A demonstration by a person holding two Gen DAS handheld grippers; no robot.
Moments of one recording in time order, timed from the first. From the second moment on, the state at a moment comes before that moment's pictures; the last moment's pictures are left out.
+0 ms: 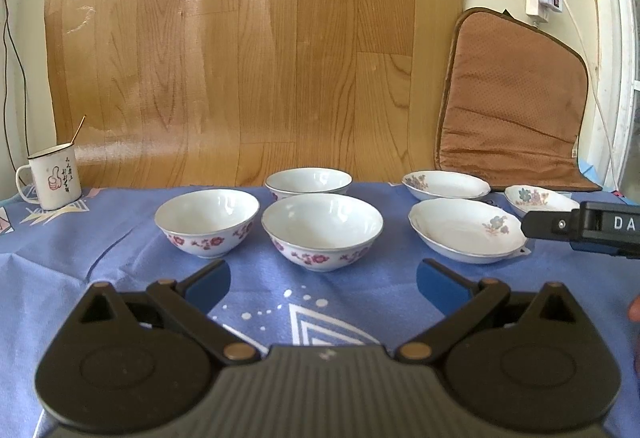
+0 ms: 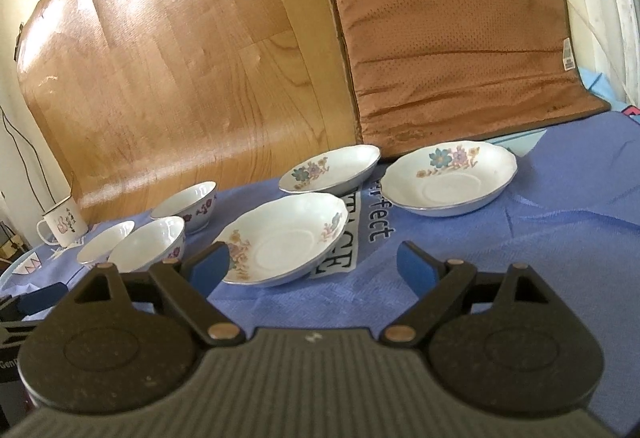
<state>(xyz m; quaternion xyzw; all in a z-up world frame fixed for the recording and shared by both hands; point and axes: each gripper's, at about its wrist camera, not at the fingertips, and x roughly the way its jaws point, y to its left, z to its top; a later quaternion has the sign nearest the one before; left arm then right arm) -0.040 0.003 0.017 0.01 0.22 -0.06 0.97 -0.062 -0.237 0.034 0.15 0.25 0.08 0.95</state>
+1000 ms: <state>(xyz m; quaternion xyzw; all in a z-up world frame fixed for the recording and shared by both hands) -0.030 -0.003 0.012 0.03 0.27 -0.04 0.96 -0.056 -0.222 0.031 0.10 0.29 0.08 0.95</state>
